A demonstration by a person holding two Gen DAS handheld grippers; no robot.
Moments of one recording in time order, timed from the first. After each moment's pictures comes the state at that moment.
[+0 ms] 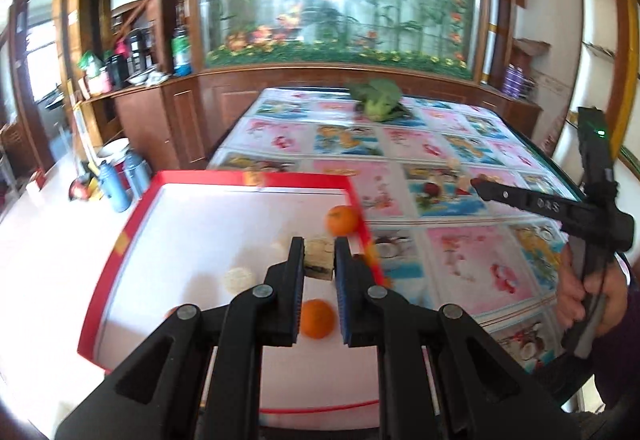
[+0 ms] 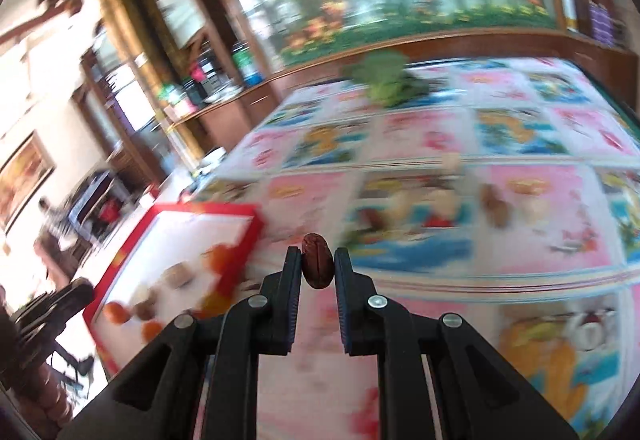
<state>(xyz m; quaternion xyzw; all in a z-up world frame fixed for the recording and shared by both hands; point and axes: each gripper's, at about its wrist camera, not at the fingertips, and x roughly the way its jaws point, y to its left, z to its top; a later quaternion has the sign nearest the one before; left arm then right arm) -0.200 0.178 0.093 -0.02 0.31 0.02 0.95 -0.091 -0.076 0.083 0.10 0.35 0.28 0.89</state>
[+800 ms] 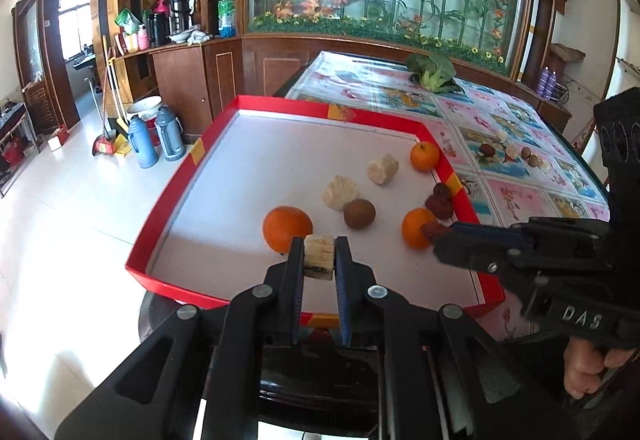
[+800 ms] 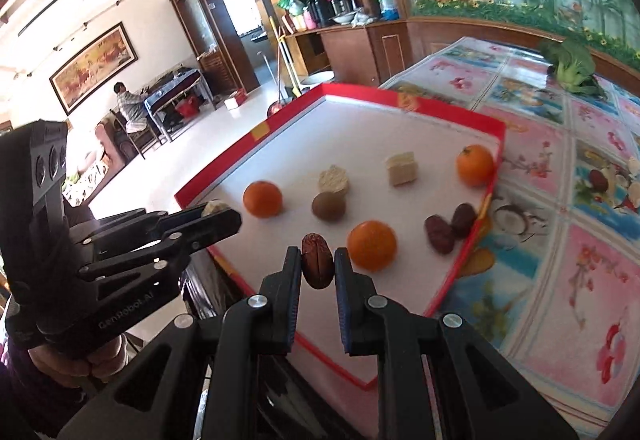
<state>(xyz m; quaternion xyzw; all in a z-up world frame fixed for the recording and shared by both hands) -0.247 0.238 0.047 -0.06 0.35 0.06 0.93 -0.182 0.071 0.060 -0.03 0.39 0.45 0.80</state>
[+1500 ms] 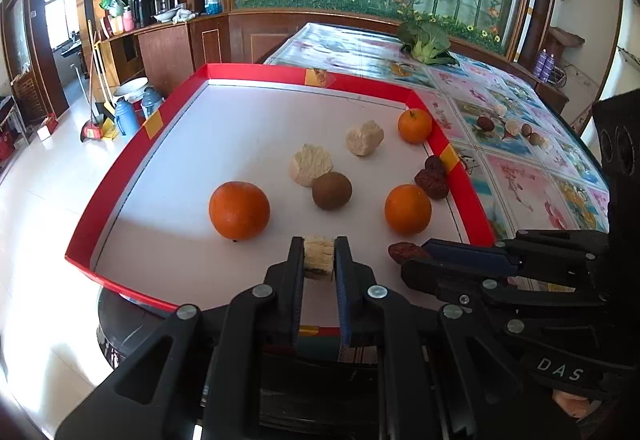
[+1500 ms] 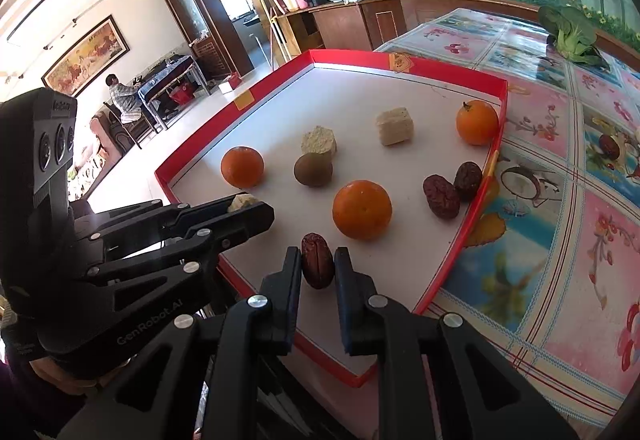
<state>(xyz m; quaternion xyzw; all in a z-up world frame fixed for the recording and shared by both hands) -0.224 0.224 0.025 -0.06 0.38 0.05 0.92 -0.183 0.074 0.040 -0.03 0.42 0.44 0.79</state>
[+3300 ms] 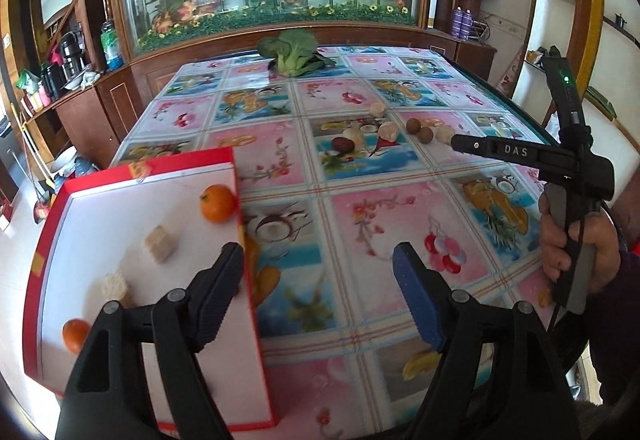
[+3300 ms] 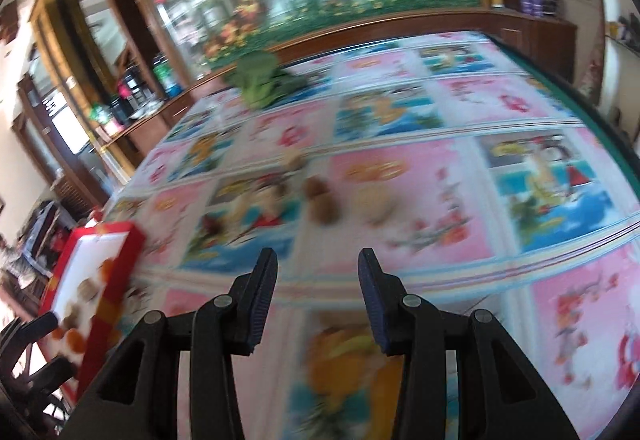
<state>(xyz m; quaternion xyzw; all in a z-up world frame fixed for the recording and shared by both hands) -0.157 0.080 0.071 0.03 0.38 -0.08 0.92 -0.059 -0.203 0.048 0.13 0.39 0.13 0.90</state>
